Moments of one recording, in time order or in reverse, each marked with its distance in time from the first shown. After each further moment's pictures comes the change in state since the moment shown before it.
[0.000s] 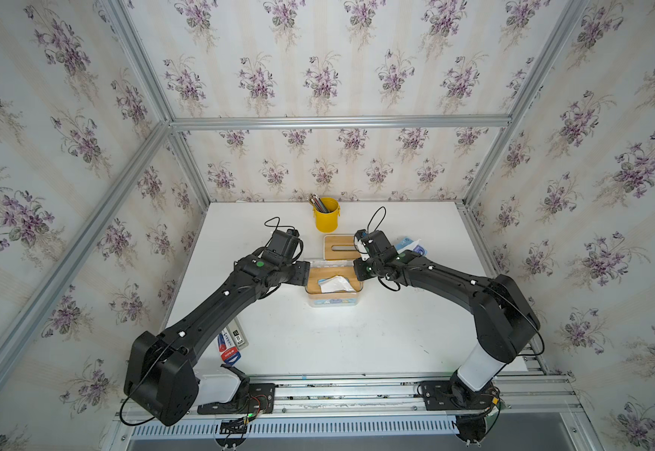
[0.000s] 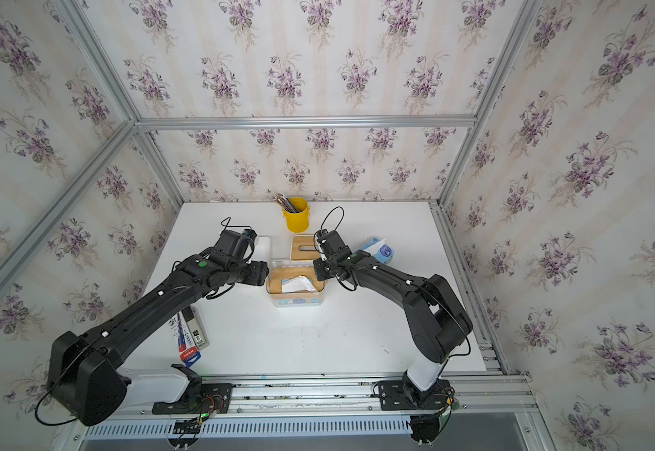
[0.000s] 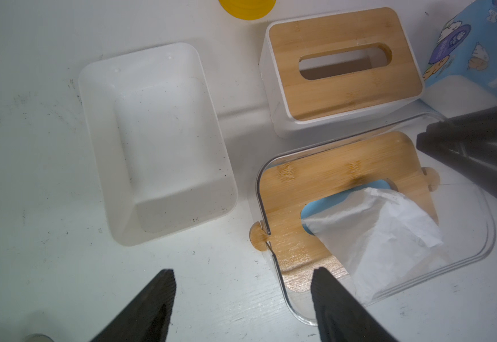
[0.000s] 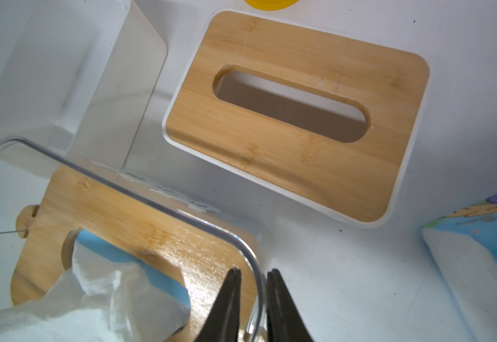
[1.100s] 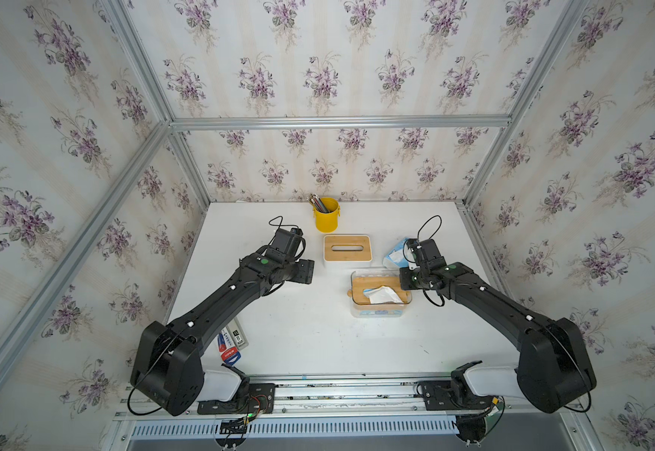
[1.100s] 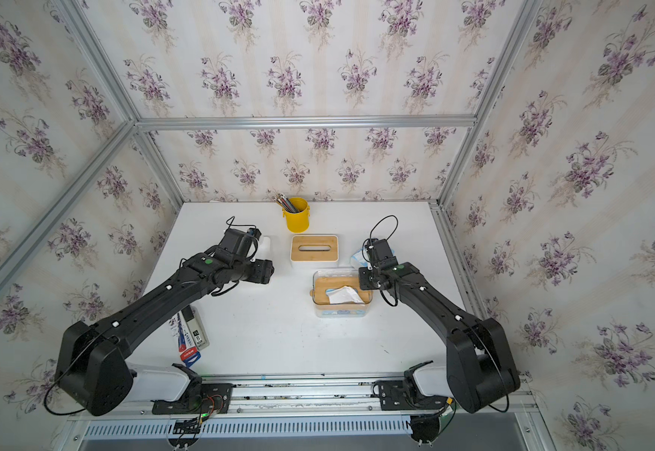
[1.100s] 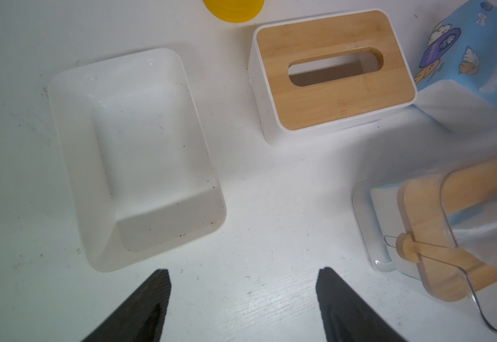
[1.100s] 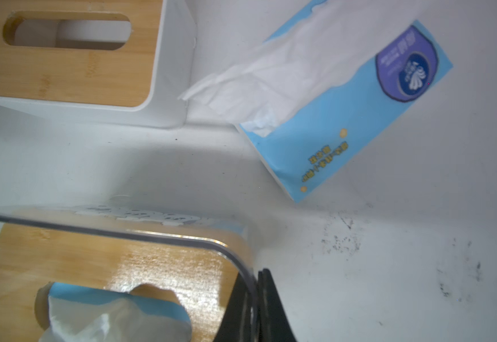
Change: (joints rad) left arm 0.004 0.061 0.006 0.074 0.041 0.010; right arm -0.288 -0.360 -0.281 -0.188 0.046 -0.014
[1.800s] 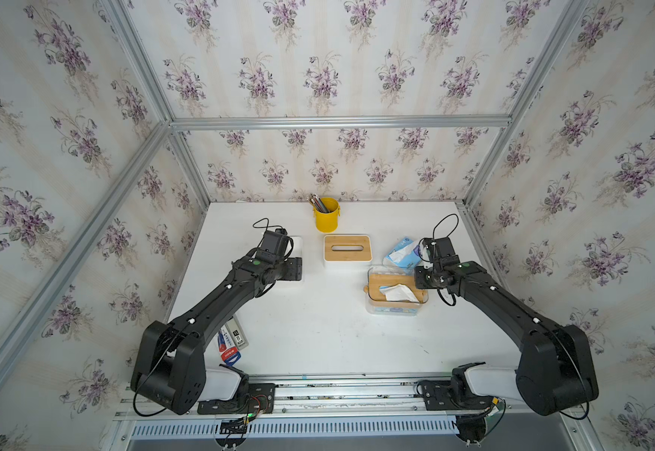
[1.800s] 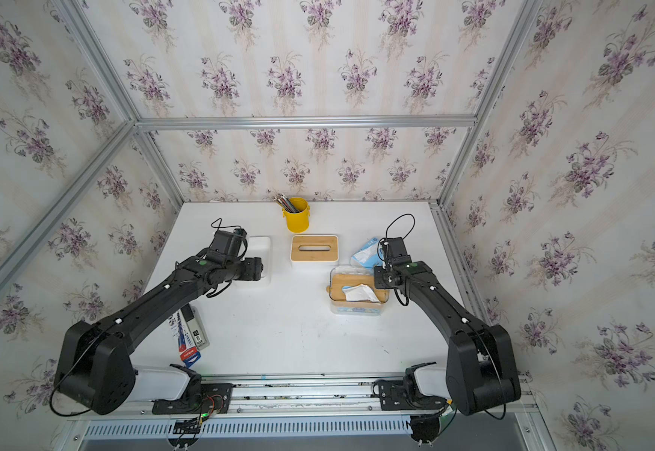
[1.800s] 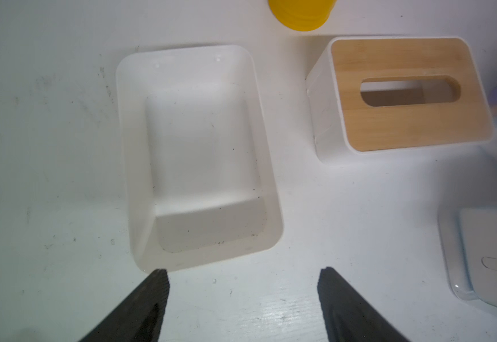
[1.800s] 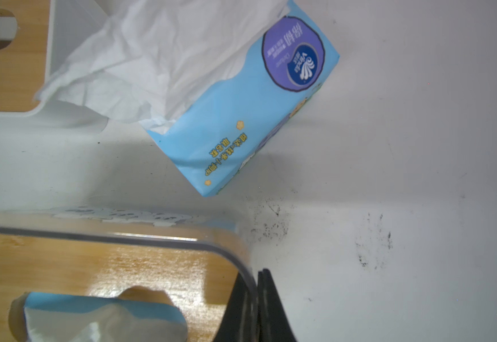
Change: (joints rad) left arm 0.128 -0.017 -0.112 0.093 -0.035 -0.048; right arm -0.116 -0.006 0.004 -0.045 0.053 -0.093
